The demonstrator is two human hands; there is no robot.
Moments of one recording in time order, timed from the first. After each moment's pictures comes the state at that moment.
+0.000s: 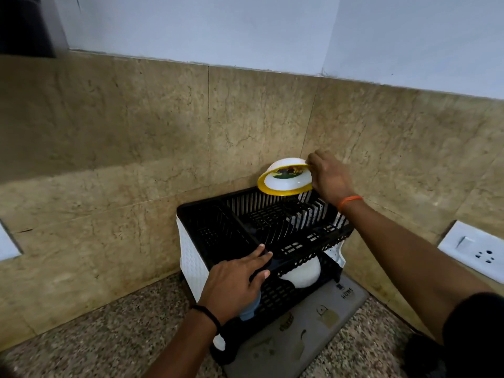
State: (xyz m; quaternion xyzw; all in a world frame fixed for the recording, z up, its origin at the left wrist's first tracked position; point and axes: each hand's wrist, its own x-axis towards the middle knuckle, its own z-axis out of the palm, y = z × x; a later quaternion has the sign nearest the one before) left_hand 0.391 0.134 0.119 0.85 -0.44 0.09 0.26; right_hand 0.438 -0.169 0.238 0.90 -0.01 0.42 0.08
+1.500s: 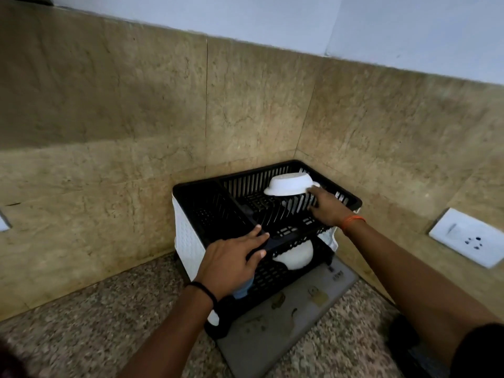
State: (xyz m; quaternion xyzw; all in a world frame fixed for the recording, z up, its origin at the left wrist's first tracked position) left_hand 0.395 0.129 0.109 0.85 -0.44 0.10 0.26; right_hand 0.397 -0.174 0.165 0.98 -0.16 0.03 -0.14
